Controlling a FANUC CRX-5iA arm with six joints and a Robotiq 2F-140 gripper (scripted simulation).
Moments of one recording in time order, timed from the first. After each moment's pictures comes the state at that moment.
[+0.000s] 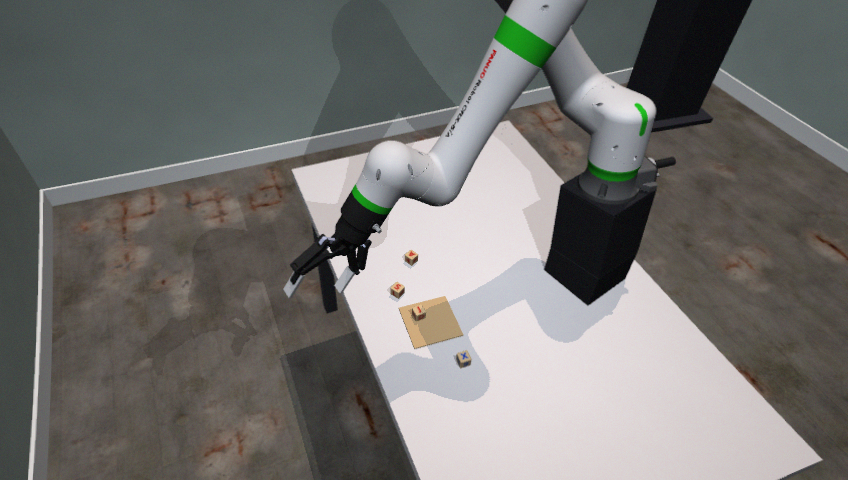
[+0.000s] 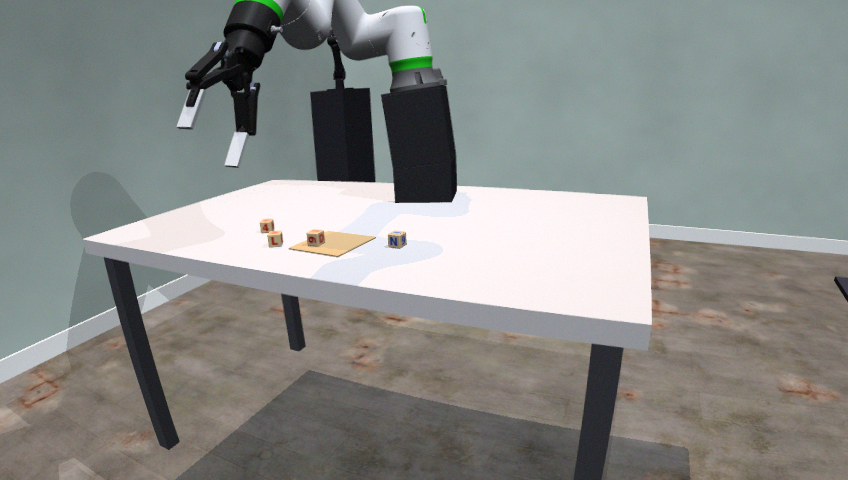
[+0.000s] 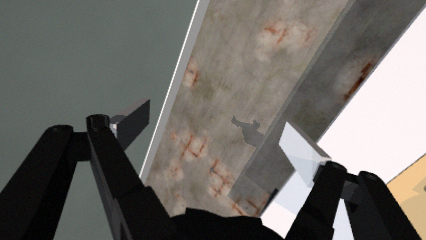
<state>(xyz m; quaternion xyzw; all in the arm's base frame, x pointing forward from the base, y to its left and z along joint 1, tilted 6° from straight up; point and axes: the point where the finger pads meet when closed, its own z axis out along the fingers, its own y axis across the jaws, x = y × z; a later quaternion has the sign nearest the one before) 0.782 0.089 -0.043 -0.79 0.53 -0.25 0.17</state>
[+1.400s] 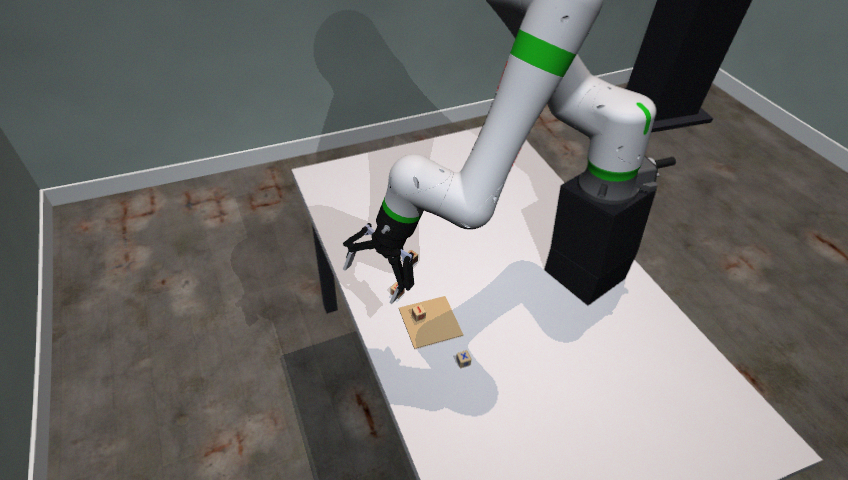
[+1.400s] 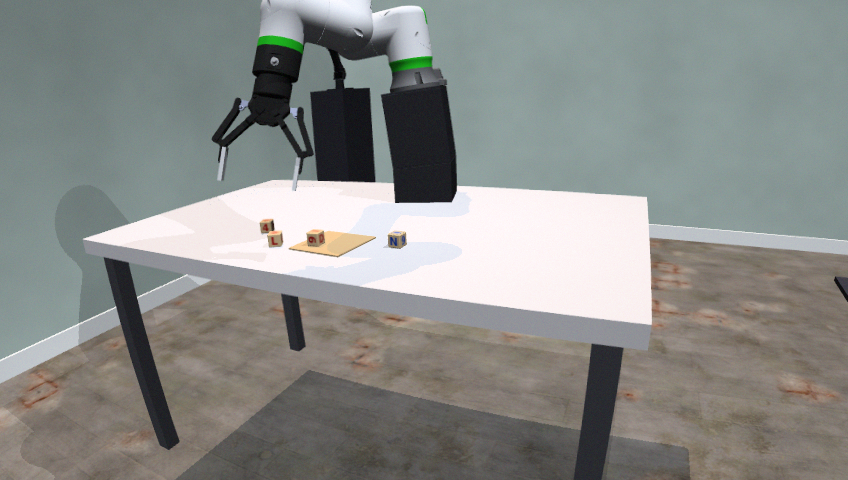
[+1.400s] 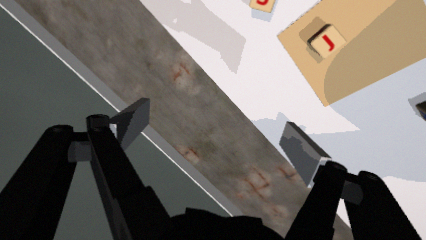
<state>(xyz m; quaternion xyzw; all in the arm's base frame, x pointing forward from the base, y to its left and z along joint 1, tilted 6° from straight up) 0.646 0.016 -0.134 -0.37 0.91 -0.13 0.13</state>
